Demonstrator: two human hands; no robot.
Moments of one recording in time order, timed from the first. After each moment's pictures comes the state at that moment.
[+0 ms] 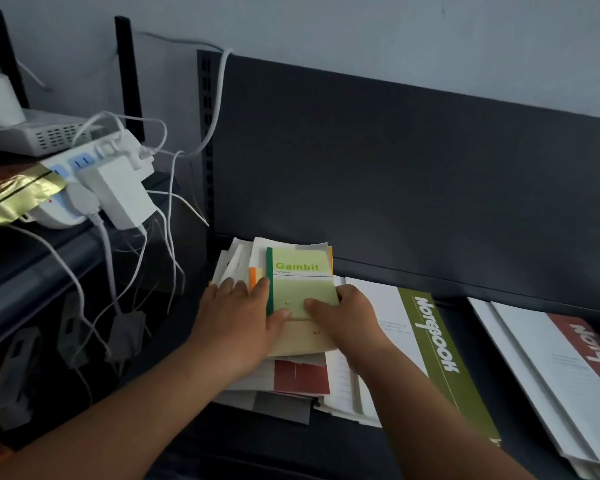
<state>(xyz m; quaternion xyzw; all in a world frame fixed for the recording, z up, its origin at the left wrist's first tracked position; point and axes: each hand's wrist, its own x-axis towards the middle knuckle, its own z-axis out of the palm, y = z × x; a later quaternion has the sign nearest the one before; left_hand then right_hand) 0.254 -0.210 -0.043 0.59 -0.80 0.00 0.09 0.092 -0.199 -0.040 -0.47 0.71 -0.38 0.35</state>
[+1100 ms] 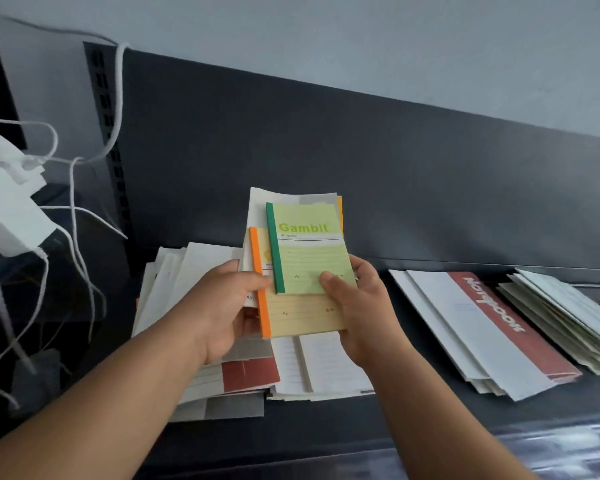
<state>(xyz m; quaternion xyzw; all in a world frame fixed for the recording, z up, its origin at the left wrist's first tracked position) 0.210 -0.194 0.016 0.43 -0.49 -0.68 0.33 0.045 -0.141 -0.011 -0.33 0.54 -0.66 0.41</state>
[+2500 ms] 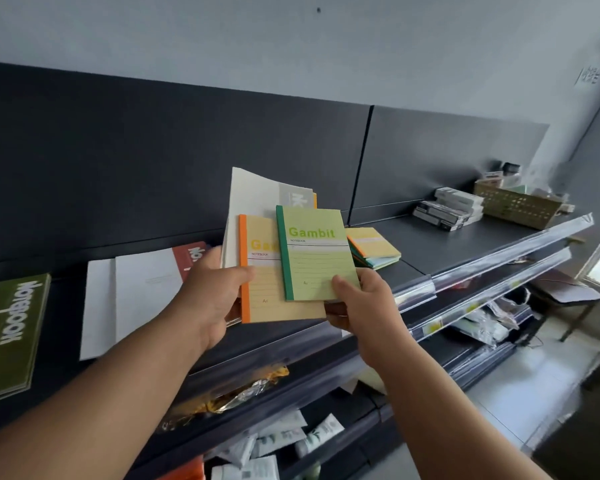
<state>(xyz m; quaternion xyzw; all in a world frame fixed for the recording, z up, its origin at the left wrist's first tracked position) -0.219 0.061 0.011 0.33 -0.58 -0.68 0.31 -0.353 0.194 -0.011 -0.20 0.69 -0.66 0.23</state>
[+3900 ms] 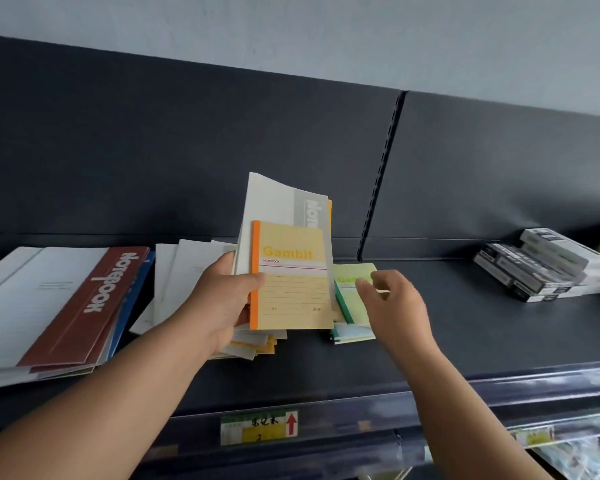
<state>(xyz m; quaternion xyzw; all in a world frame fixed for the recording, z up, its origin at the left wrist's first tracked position) -0.474 0.066 -0.010 0.43 -0.53 -0.64 0.37 -0.670 0.155 -0.033 -0.38 0.82 -0.41 0.10</state>
